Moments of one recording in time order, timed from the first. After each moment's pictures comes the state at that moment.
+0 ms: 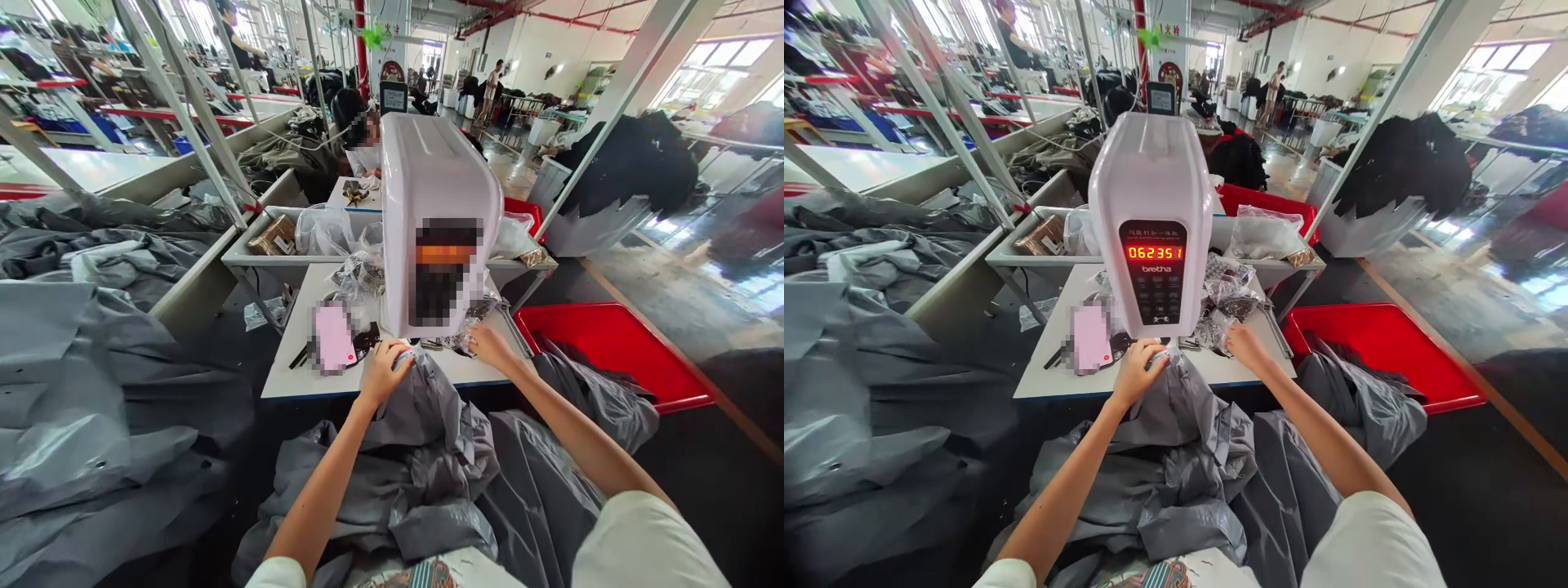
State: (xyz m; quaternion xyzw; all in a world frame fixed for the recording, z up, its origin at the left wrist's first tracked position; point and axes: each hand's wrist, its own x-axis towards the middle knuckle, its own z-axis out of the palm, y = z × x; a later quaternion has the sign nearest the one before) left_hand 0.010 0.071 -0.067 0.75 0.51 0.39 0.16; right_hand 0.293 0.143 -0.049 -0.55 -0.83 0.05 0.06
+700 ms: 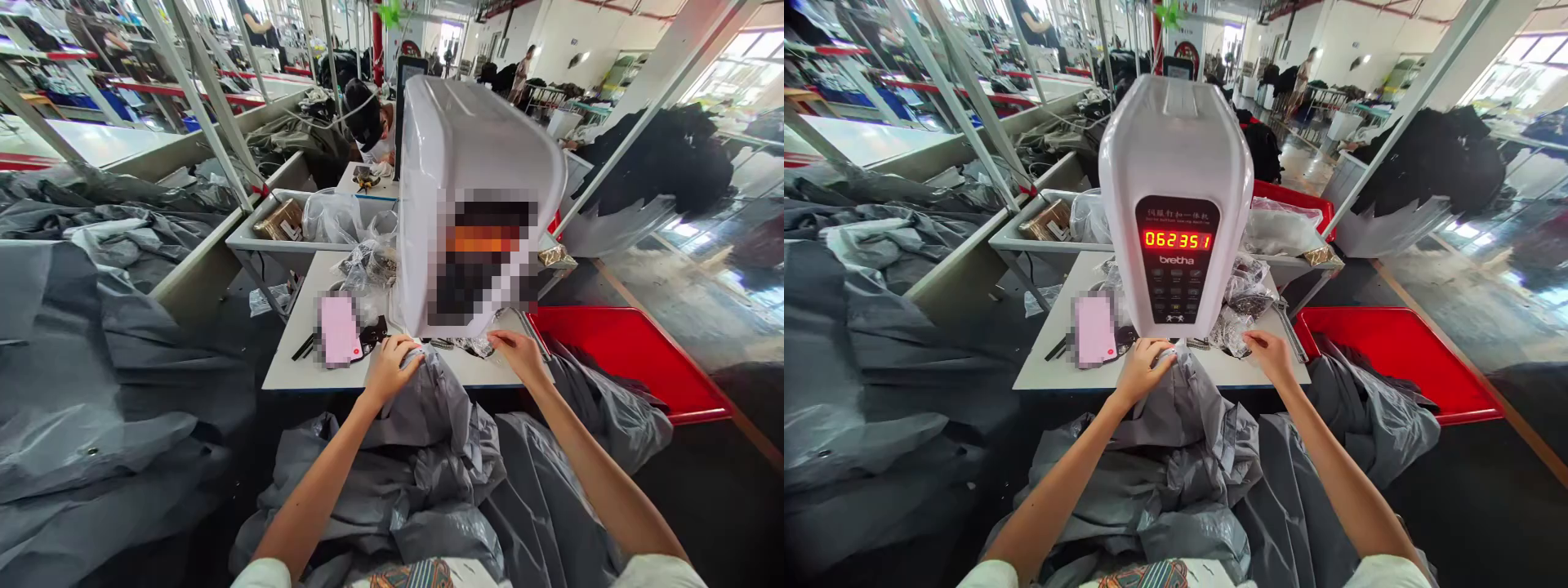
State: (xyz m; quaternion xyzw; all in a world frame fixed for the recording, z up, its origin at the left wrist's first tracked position) left_hand 0.007 0.071 -0.069 0.75 0.51 0.38 0.16; right_hand 0.298 0.110 -0.042 -0.62 -0.59 0.30 0.43
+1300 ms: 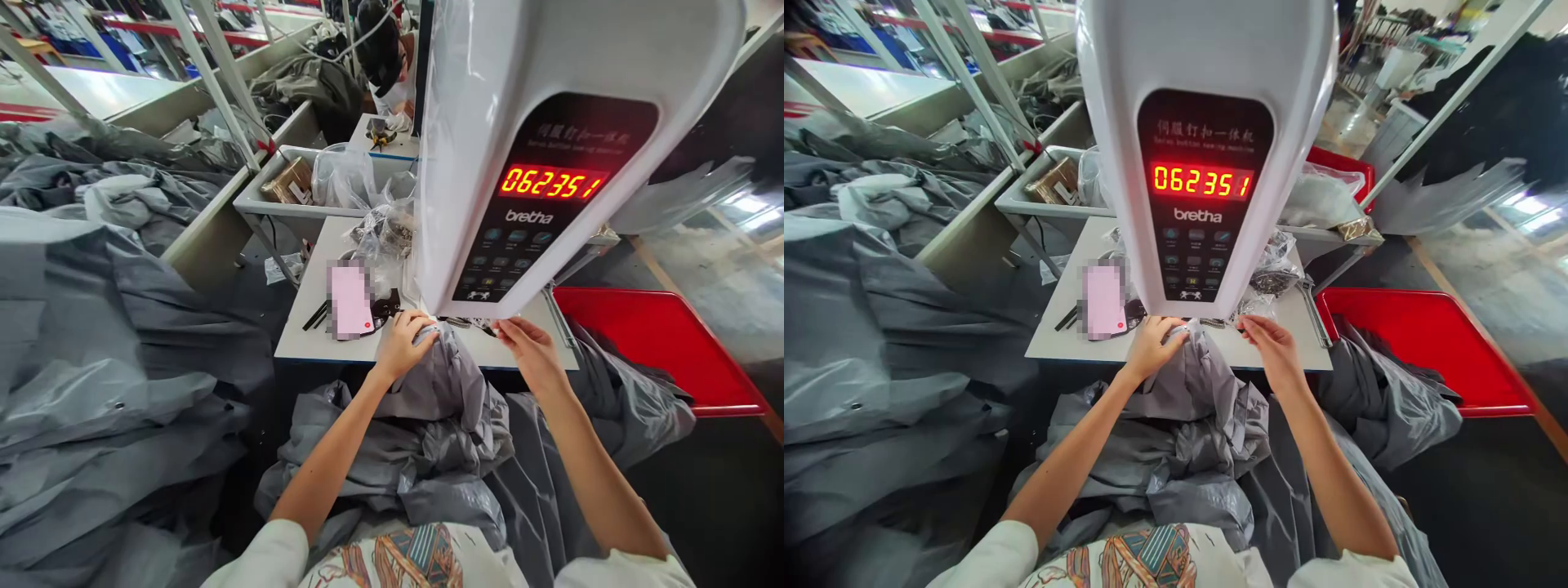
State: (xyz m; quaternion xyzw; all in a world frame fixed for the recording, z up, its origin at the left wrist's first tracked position) left_hand 0.009 0.071 -0.067 0.74 0.53 0.38 0.16; right_hand 0.247 0.073 -0.019 -0.54 -0.43 0.50 0.53
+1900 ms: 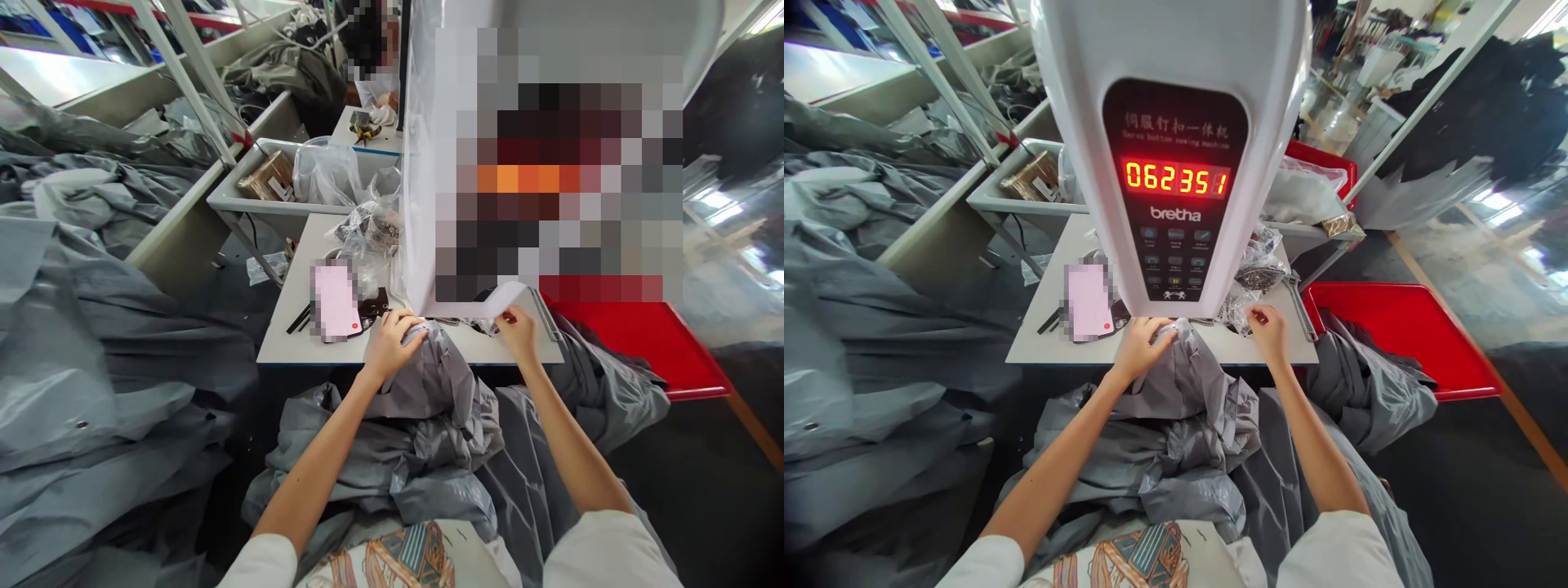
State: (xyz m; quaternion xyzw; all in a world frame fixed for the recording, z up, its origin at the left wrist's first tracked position) left_hand 0.008 0.072 -0.072 0.74 0.54 0.37 0.16; right_hand 0.284 0.121 -0.068 -0.63 -0.63 0.15 0.43
